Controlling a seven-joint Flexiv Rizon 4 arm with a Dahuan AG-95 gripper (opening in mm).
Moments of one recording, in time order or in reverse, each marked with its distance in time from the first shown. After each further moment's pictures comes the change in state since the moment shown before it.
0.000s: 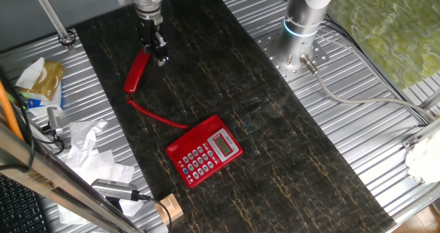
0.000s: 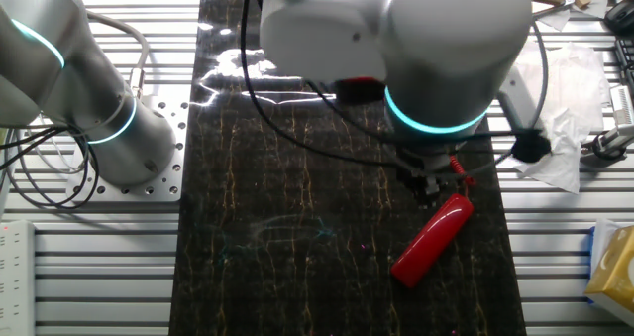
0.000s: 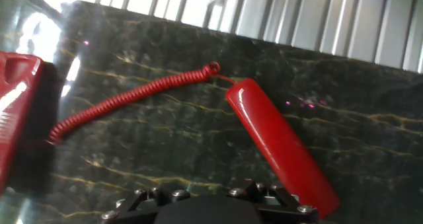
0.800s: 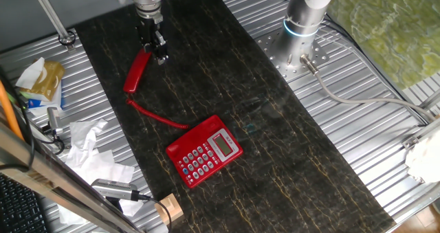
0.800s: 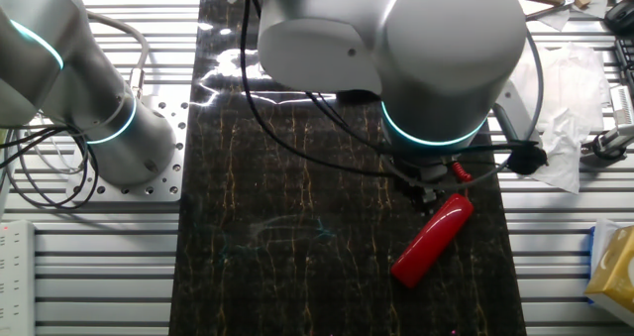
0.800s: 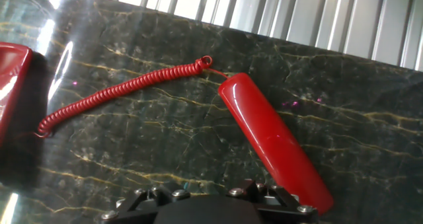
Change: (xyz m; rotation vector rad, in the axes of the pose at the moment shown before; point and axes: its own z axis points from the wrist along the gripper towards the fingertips) arm 0.005 -0.007 0.005 -0.002 0.005 -0.013
